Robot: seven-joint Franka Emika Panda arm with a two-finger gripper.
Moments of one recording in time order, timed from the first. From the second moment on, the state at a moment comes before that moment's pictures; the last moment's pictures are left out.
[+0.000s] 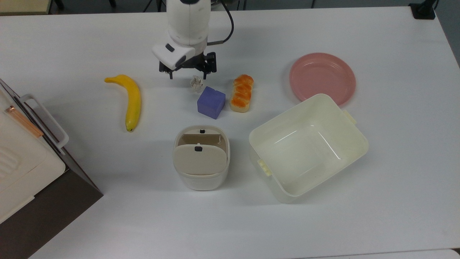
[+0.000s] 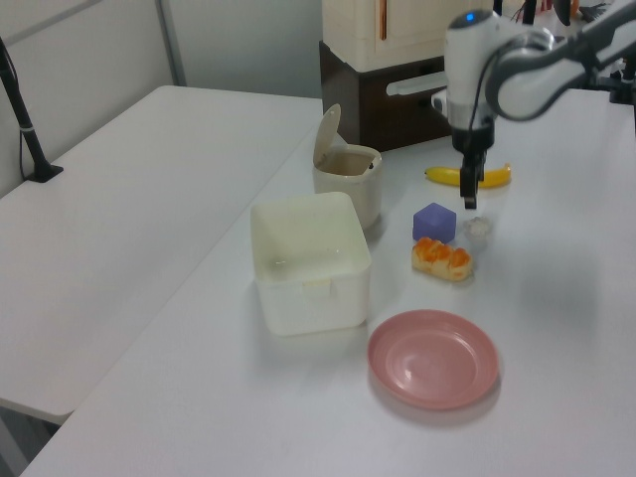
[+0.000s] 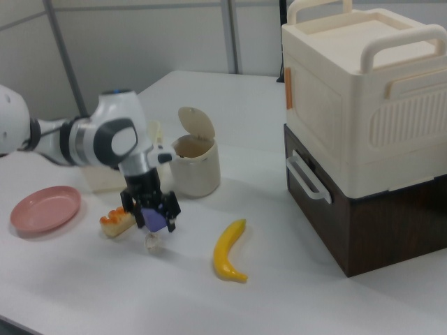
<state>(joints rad) 0.00 0.12 0.01 -2.11 -0.15 2.14 0.02</state>
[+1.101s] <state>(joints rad) 0.03 0.15 0.01 -2.13 -0.18 2.22 0.03</state>
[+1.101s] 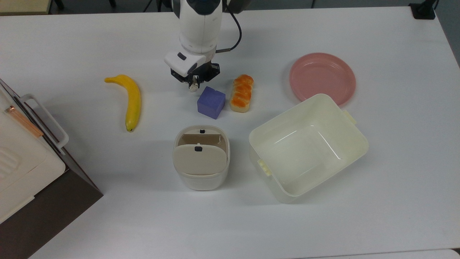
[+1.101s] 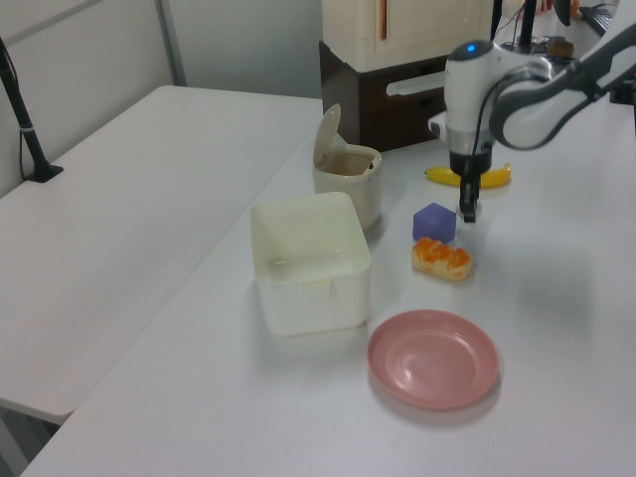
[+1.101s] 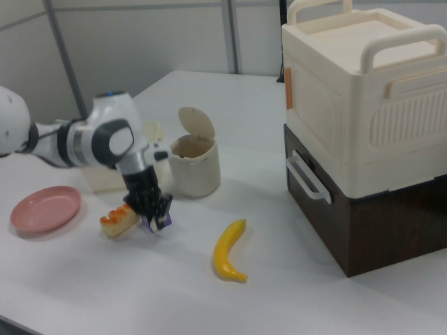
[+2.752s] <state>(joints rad) 0.08 0.29 -0.06 -1.58 -0.12 2.19 0.38</state>
